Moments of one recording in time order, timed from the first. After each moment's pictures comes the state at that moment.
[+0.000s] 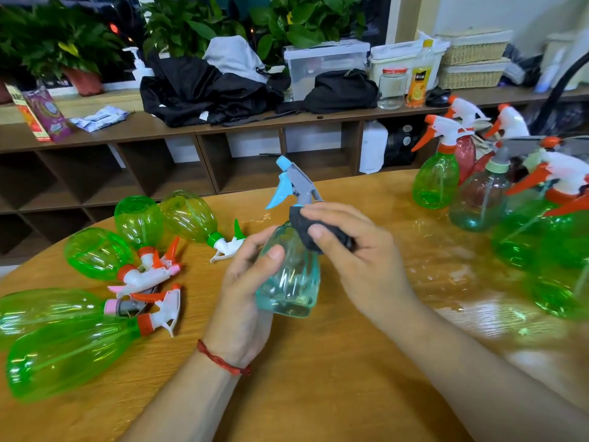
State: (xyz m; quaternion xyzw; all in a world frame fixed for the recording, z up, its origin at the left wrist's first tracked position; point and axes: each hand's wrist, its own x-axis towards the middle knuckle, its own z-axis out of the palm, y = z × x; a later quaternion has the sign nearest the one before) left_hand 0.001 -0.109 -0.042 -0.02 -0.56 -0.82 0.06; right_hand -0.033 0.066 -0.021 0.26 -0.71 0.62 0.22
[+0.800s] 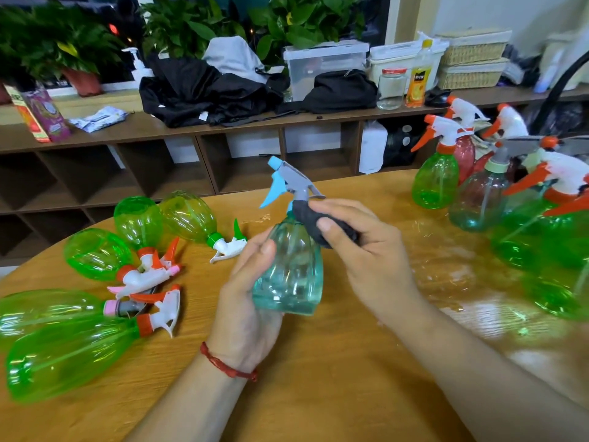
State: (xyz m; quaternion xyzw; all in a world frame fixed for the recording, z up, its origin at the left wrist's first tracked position) left_hand 0.002 -0.099 -0.035 -0.03 -0.43 -0.90 0.02; right_hand -0.038 0.069 -0.021 0.26 -0.68 0.65 0.21
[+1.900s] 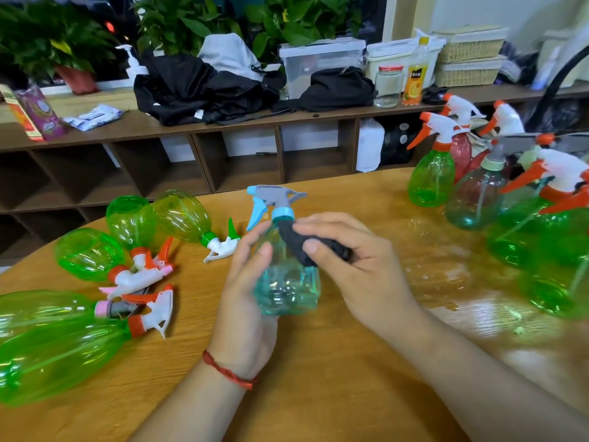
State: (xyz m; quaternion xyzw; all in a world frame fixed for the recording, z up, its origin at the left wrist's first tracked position) left_hand 0.009 -0.083 -0.033 0.00 -0.49 -0.87 0.08; right_hand -0.027 0.074 -0.028 0.29 -0.69 0.64 0.18
